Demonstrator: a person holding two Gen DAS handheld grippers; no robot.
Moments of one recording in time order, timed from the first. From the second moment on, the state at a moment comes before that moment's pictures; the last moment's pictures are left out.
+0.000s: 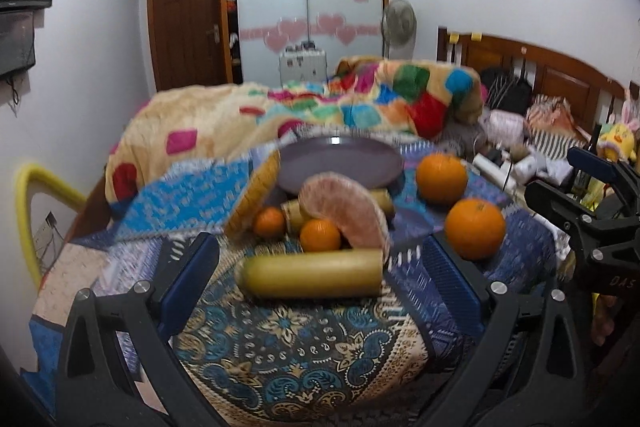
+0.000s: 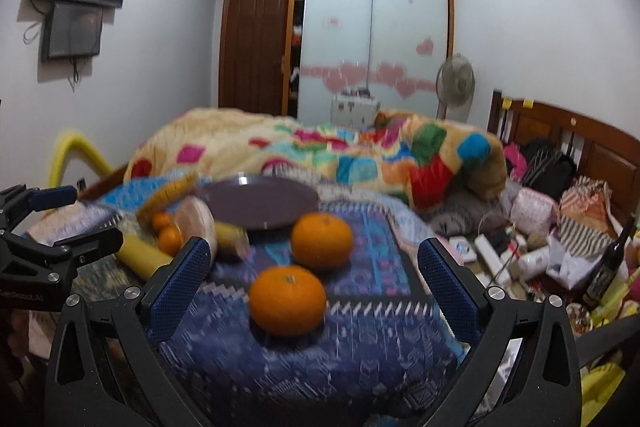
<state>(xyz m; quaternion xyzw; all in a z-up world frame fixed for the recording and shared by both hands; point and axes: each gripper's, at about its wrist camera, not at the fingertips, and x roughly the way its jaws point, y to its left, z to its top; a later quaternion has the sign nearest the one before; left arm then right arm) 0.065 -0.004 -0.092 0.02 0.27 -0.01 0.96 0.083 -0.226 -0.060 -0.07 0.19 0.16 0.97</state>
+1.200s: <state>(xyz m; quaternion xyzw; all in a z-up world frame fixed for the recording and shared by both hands) 0.049 0.070 -0.146 -0.04 0.37 0.03 0.93 0.125 -0.213 -0.112 -0.05 0.31 0.22 0.92</state>
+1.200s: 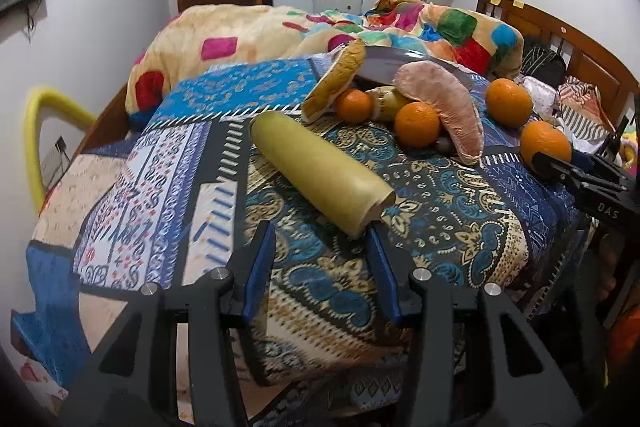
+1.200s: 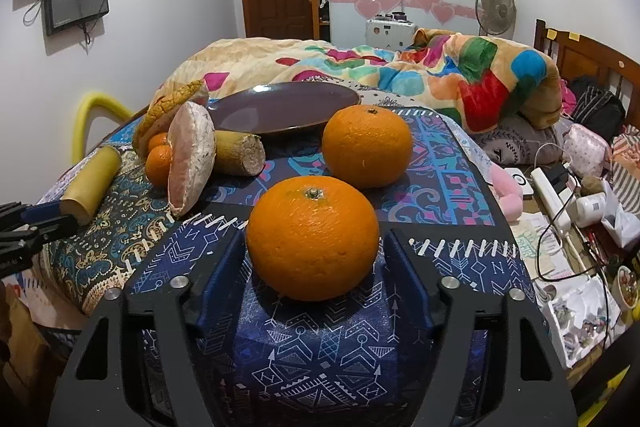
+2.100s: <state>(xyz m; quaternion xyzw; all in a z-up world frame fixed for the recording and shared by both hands) 0.097 0.097 -0.127 -0.08 0.39 0.05 0.92 0.126 -0.214 -0.114 -0.04 0.32 0.24 0.92</state>
